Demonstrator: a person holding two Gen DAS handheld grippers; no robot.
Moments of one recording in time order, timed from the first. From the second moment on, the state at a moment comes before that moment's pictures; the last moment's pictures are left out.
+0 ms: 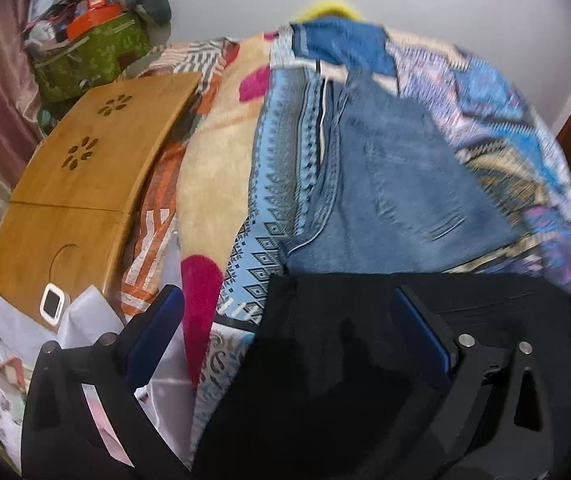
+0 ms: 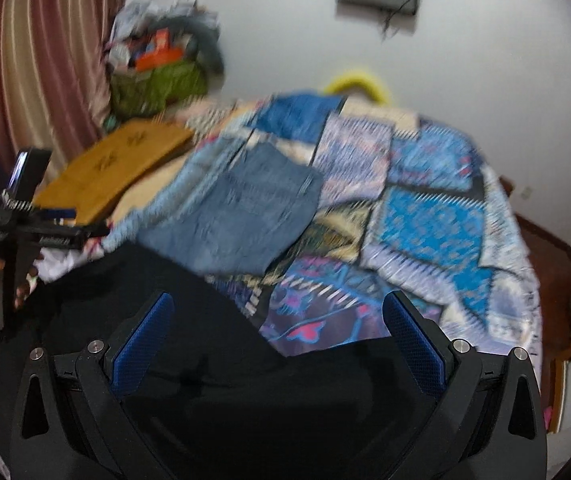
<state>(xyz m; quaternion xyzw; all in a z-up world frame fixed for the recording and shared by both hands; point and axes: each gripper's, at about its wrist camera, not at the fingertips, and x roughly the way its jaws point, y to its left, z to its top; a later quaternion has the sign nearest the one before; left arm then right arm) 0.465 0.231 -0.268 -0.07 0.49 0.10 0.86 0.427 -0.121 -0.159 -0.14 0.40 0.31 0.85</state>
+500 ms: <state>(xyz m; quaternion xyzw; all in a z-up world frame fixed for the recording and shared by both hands) 0.490 0.234 -0.330 -0.08 0.59 0.04 0.81 0.464 -0.092 -0.236 -0.18 0.51 0.36 0.76</state>
